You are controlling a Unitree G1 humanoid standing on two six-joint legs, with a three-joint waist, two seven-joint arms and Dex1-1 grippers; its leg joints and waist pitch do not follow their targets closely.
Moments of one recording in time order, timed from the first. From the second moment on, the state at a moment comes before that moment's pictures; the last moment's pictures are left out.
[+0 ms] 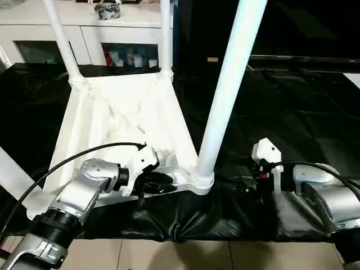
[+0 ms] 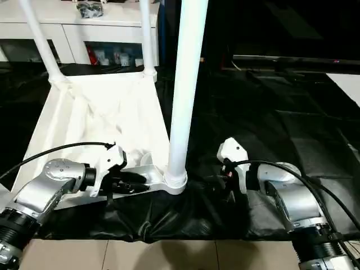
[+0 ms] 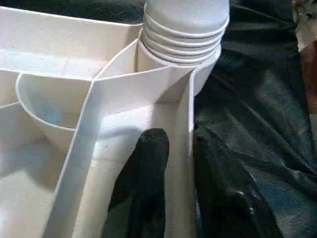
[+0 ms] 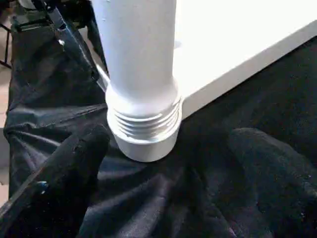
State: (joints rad) left arm -0.43 0.49 -0.33 0.30 -0.16 0.32 -1.13; right arm -0.31 -0.53 0.13 0.17 0.20 0.32 1.12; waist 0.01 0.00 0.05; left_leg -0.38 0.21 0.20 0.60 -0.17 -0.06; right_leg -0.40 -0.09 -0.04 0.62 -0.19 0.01
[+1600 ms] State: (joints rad) left arm -0.45 0.38 -0.31 0.32 -0.08 0.35 -0.94; right arm -0.49 -0.23 0.18 0.51 0.11 0.19 0.81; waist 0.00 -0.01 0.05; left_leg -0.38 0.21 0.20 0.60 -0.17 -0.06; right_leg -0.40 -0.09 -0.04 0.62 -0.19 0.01
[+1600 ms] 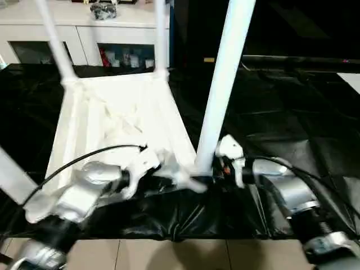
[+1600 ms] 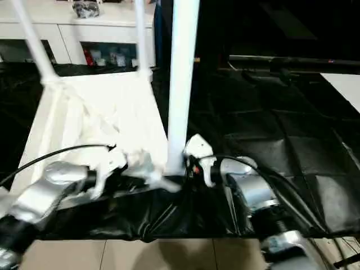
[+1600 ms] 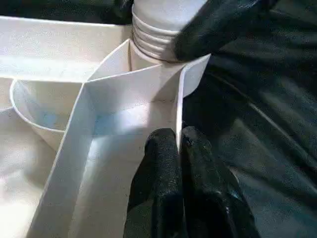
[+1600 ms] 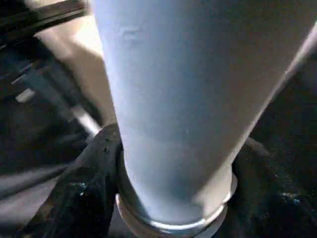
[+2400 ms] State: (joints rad) left arm -0.54 0.30 -0.29 0.48 -0.03 0.22 -0.84; right arm -0.59 -0.22 0.16 0.68 0.07 0.11 0.71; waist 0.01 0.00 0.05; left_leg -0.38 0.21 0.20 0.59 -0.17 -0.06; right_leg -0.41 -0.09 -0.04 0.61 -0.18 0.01
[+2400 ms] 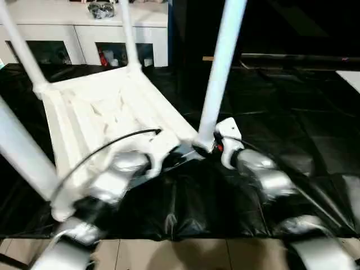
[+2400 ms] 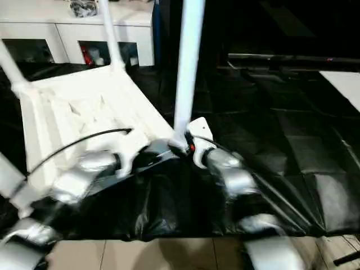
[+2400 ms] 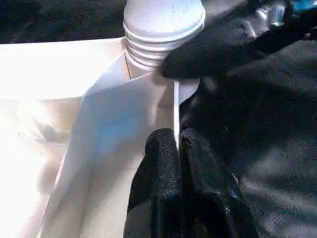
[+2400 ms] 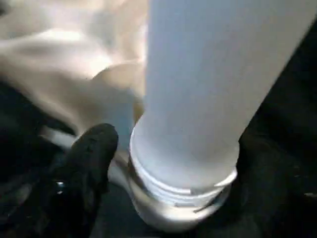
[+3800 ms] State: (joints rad) left arm -0.47 0.44 -0.30 0.37 -0.08 0.18 -1.15; right arm -0.58 -0.34 0.23 0.60 0.08 0.06 1.14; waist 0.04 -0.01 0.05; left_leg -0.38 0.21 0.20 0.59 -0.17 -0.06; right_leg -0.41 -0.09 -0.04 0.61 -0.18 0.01
